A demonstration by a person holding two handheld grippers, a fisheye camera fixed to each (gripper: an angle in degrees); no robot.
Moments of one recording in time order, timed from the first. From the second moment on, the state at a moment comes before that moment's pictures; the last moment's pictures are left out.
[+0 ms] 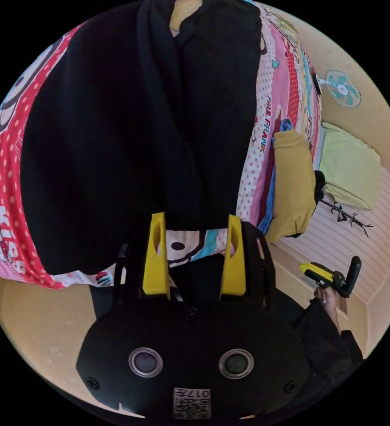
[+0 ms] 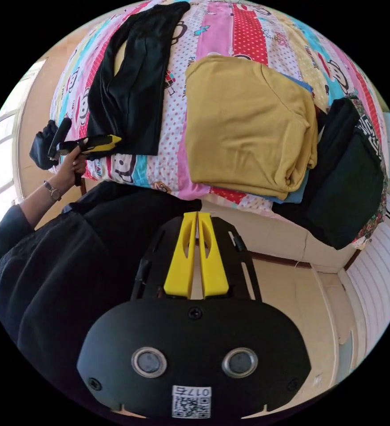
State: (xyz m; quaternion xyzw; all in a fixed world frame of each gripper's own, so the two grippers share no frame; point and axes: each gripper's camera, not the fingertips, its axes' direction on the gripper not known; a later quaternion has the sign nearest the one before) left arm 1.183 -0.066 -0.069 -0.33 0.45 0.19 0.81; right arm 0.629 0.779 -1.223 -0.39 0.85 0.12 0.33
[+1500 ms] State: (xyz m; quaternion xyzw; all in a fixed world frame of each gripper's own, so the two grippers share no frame) left arm 0.894 -0.137 -0.208 -0.20 0.61 0.18 0.75; right arm 0.813 0.924 -1.425 -0.34 0.82 0.17 0.42
